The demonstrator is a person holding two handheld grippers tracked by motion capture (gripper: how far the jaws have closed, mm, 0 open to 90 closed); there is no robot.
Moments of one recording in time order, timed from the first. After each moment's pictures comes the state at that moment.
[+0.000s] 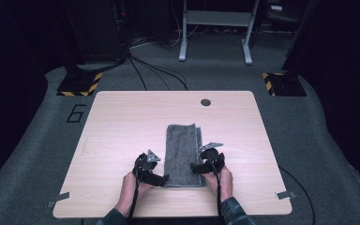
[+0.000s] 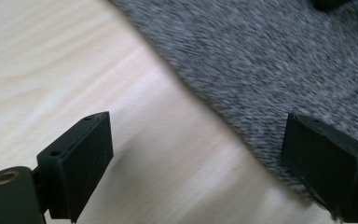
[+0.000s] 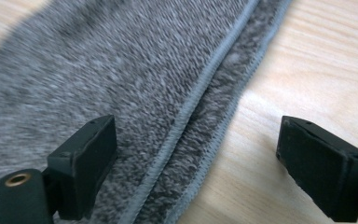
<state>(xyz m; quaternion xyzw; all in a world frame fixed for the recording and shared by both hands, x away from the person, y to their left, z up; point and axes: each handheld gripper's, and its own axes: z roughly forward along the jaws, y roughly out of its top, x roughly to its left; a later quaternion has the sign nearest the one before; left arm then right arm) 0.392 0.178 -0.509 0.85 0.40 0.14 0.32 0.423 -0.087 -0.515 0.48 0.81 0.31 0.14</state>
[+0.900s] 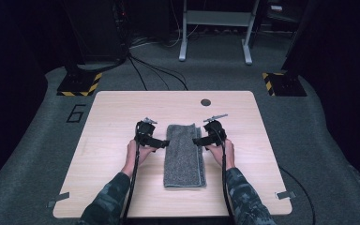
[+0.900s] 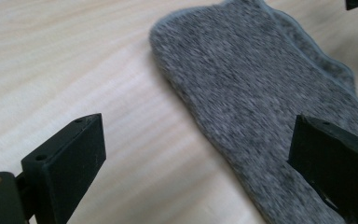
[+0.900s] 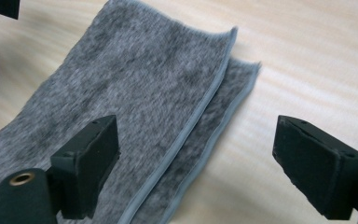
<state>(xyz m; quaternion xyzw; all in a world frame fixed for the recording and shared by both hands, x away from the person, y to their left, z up) 0.518 0.185 -0.491 0.81 0.46 0.09 0.36 0.519 -0.100 -0.482 0.46 0.81 0.34 0.11</state>
